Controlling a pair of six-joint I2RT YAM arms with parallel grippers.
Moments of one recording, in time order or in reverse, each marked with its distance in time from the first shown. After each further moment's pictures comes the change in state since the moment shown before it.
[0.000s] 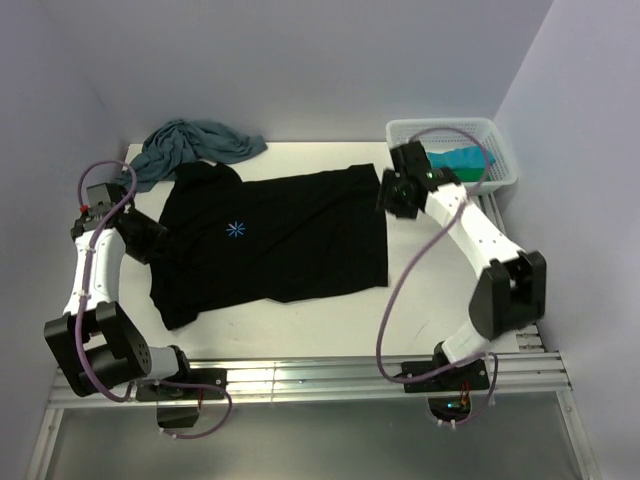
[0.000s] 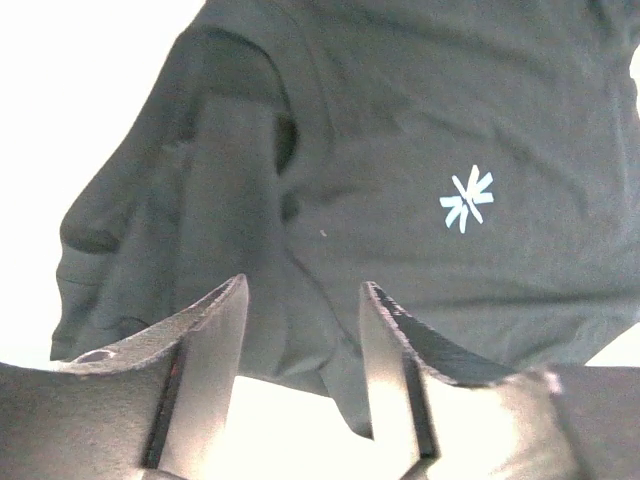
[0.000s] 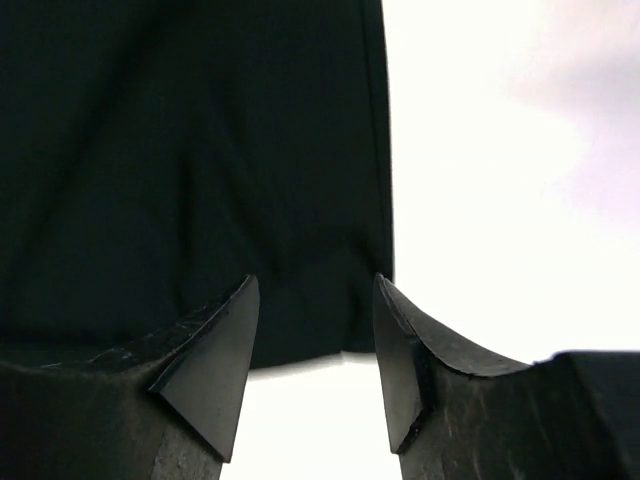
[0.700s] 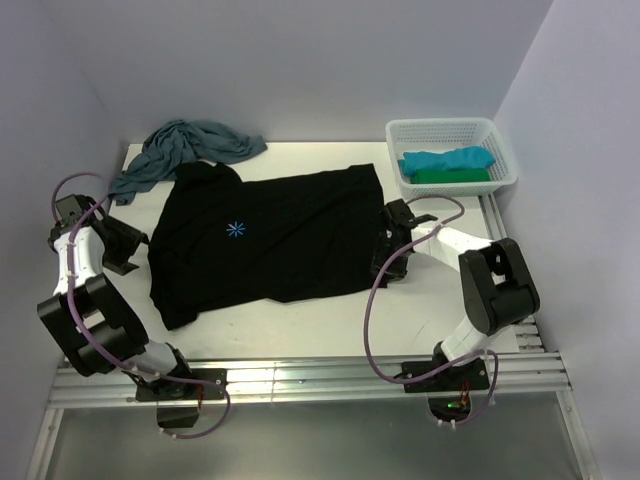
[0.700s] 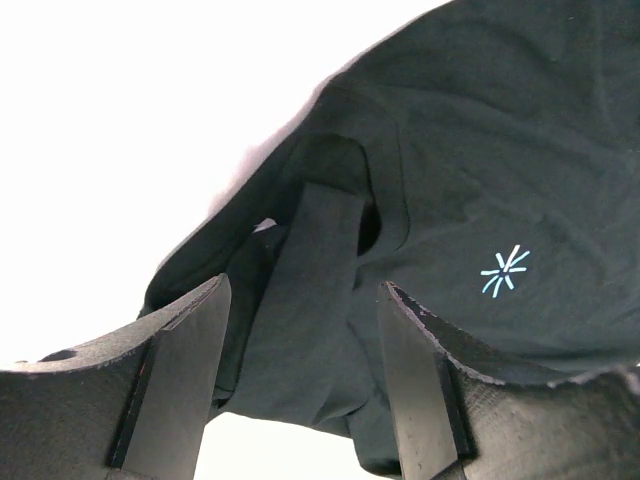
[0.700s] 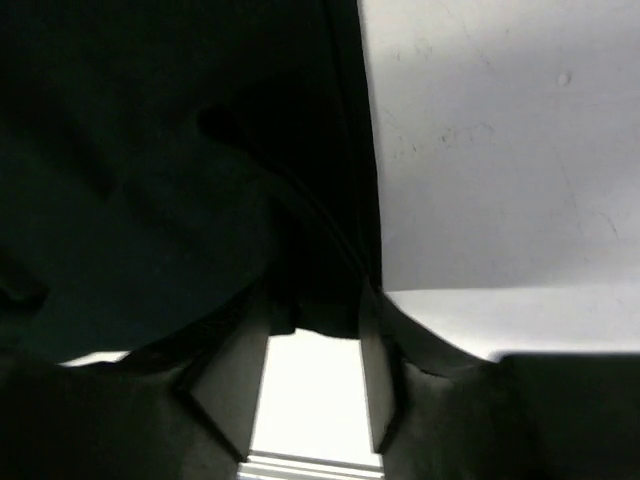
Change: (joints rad) left arm 0.236 0.121 0.000 0.063 0.058 0.101; right arm 0.043 -0.028 -0.550 0.166 -0.195 0.154
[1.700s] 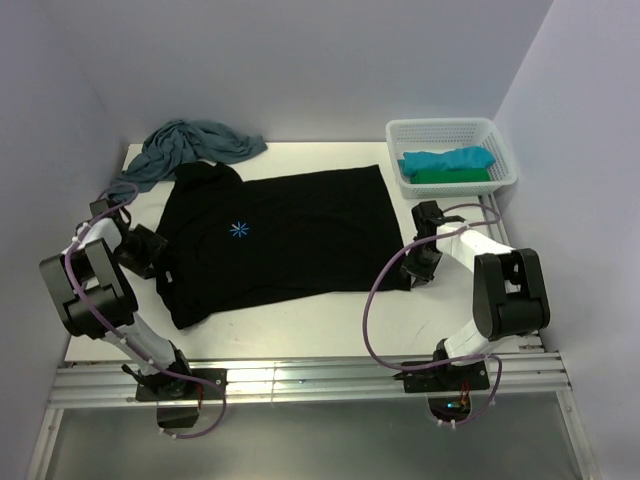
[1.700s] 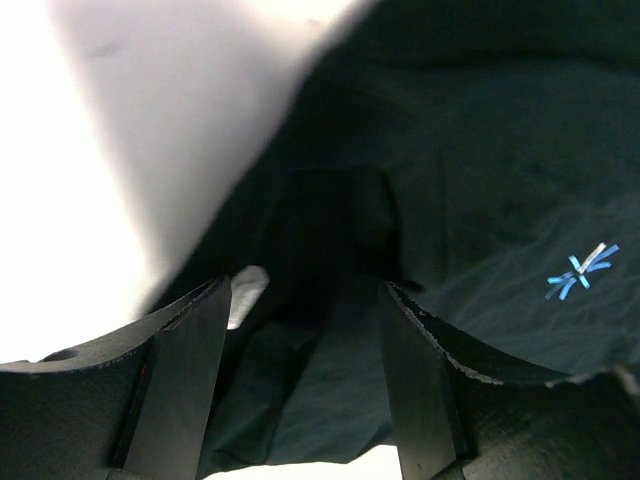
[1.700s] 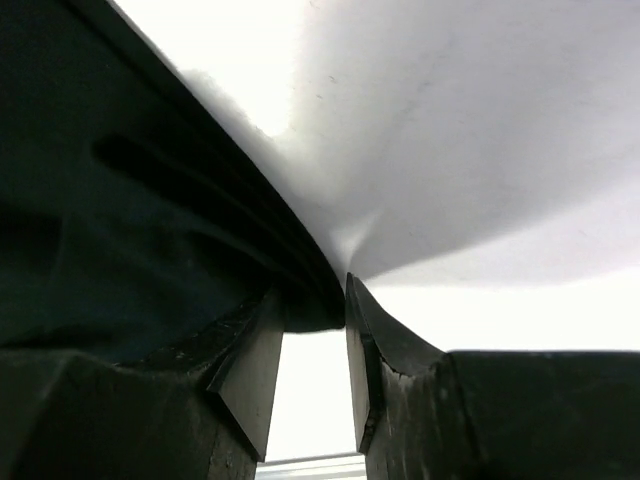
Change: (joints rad) left arm -0.082 0.237 -0.027 0.067 0.058 0.023; right arm -0.217 -0.058 -0.054 -0.096 0.093 0.036
